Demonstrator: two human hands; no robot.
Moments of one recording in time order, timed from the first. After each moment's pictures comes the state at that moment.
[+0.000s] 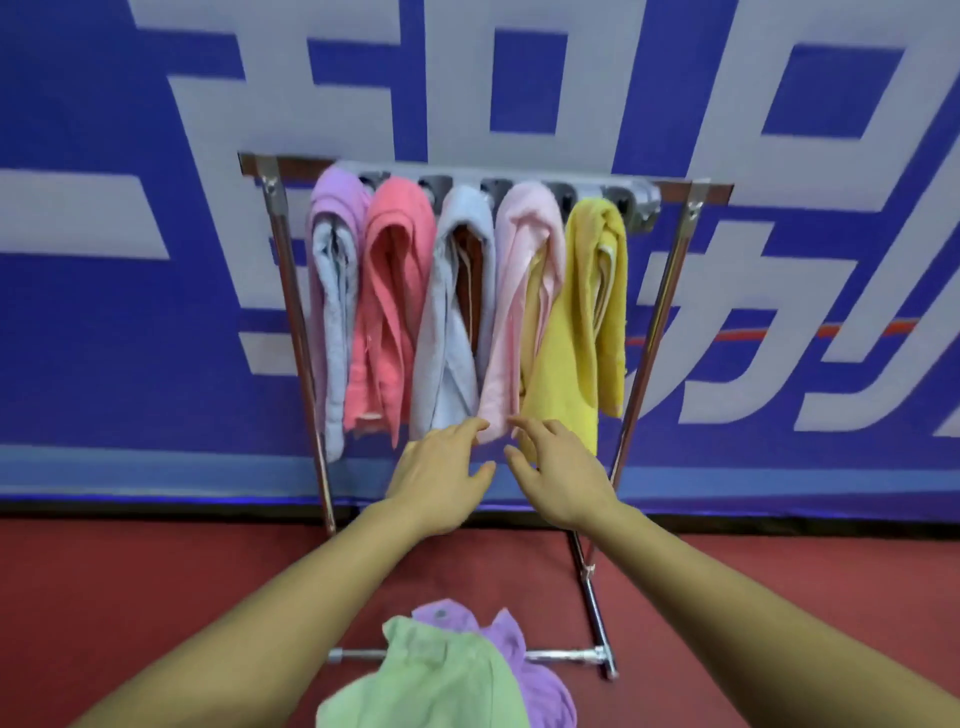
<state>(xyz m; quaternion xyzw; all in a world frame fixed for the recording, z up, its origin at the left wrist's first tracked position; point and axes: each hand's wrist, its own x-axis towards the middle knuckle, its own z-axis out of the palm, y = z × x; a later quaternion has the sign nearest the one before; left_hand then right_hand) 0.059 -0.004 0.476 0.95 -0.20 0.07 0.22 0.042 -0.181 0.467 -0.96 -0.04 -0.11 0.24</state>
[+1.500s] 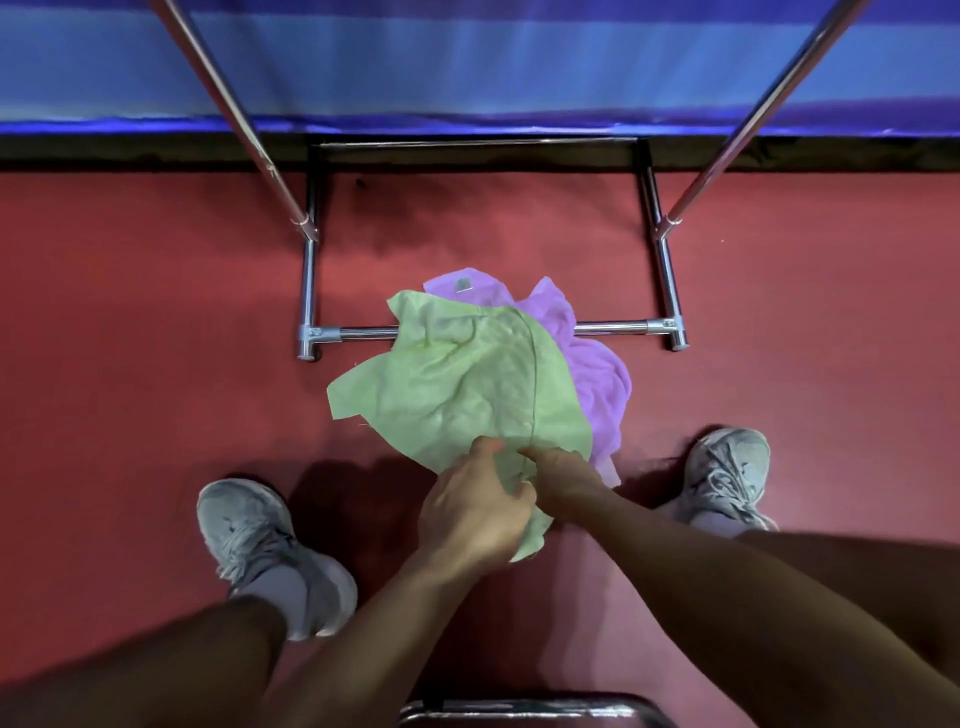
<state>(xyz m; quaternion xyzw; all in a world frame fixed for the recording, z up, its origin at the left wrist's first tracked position) -0.044 0.020 0.126 0.88 0.08 -0.38 0.28 -0.056 -0.127 -0.037 -0.87 0.11 0.45 0.17</state>
